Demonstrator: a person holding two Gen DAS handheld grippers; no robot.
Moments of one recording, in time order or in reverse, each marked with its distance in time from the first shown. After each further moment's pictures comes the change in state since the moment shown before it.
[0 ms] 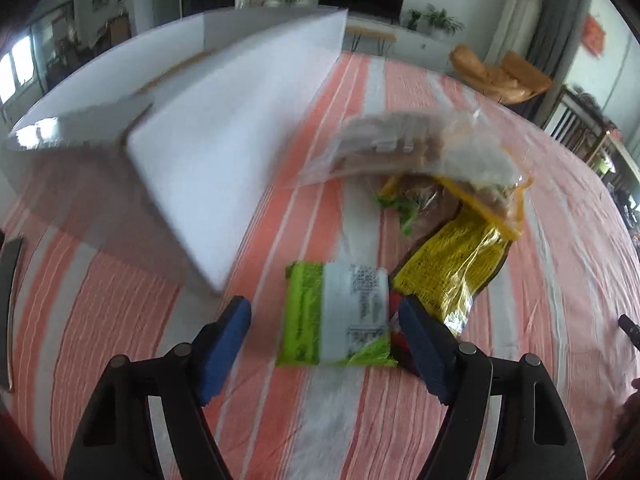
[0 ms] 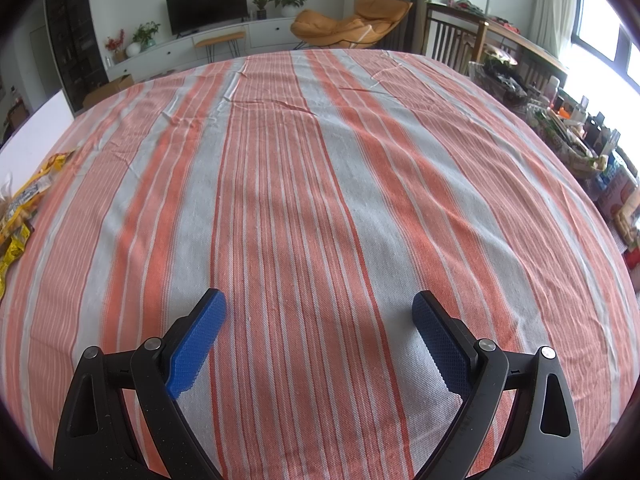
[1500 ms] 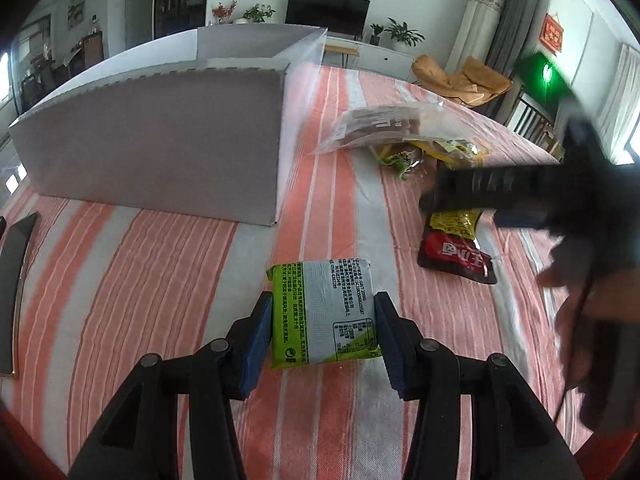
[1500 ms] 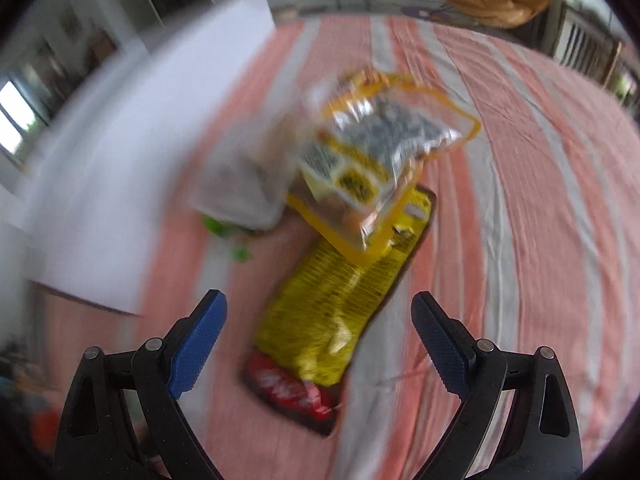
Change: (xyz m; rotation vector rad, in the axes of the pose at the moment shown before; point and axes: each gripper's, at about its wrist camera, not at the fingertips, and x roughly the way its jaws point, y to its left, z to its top) left arm -0.050 0.044 -0.048 0.069 -0.048 -0.123; right arm -0.018 0.357 0.004 -0.226 0.229 0.247
